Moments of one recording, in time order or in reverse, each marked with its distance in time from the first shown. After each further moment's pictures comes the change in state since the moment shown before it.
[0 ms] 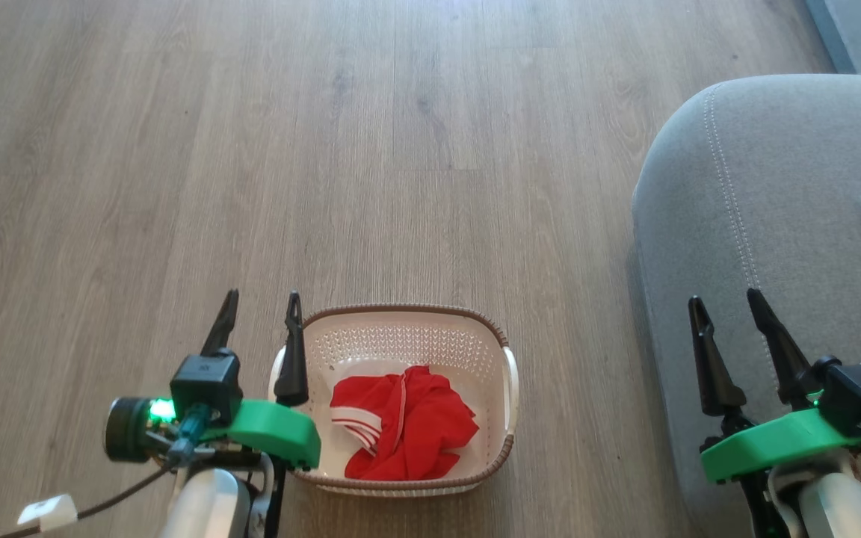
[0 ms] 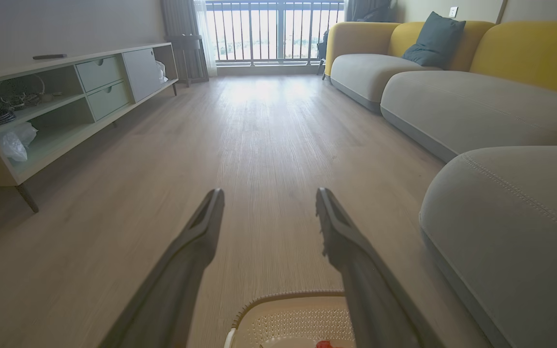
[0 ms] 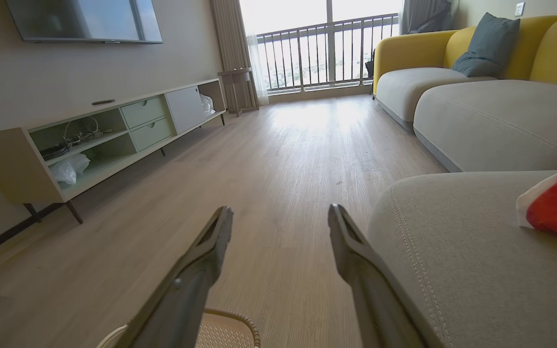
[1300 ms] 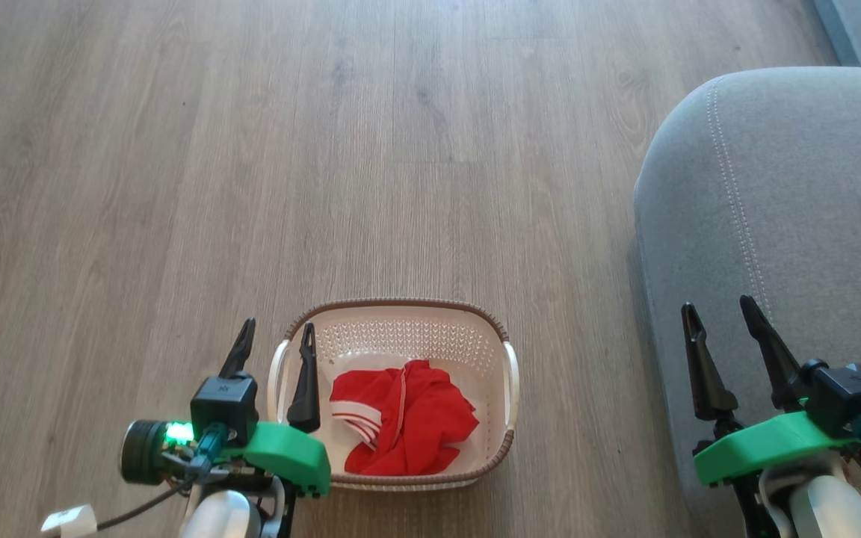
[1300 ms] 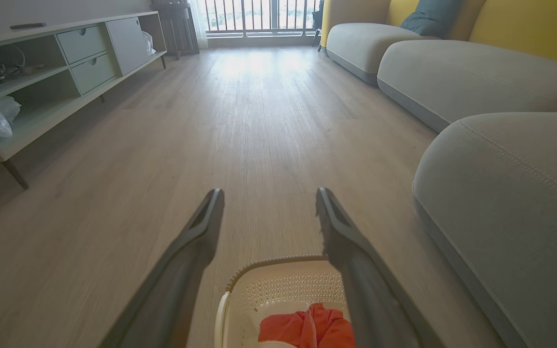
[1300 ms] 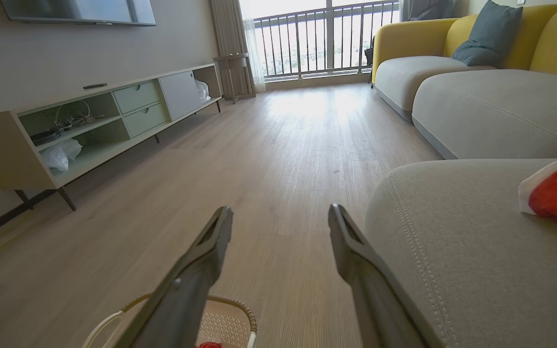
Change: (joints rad) left arm 0.034 0.000 -0.030 0.040 0.000 0.000 0.000; right arm -0.003 0.025 -0.005 0.032 -0.040 0.000 0.000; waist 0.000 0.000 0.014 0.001
